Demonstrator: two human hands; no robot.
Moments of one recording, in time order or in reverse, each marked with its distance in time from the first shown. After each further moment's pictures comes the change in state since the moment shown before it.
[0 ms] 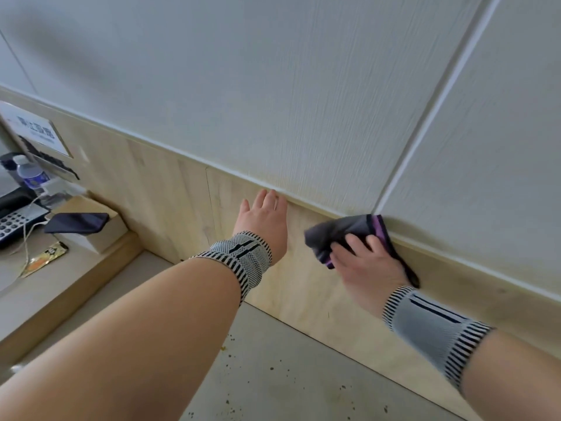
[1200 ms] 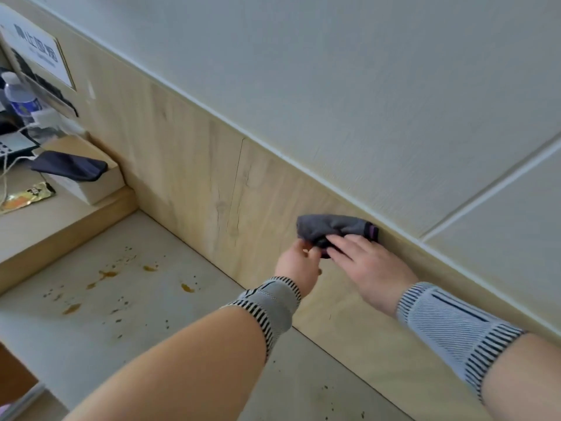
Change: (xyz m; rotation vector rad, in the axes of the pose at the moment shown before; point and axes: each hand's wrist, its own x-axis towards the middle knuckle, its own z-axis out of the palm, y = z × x) left_hand -0.011 0.013 0.081 -1.443 -0.181 -0.463; right_hand 0.056 -0.014 0.012 0.142 0.103 -0.273
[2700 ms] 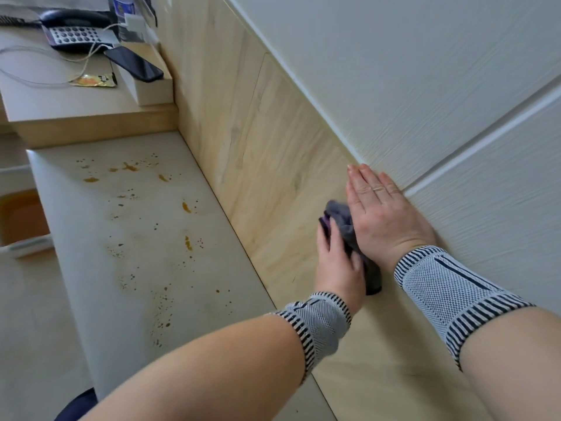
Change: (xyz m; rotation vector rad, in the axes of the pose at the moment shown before) left_hand -0.035 -0.013 0.202 -0.326 0.406 0.207; right_hand -0.033 0.072 0.019 -0.162 0.321 -0.235
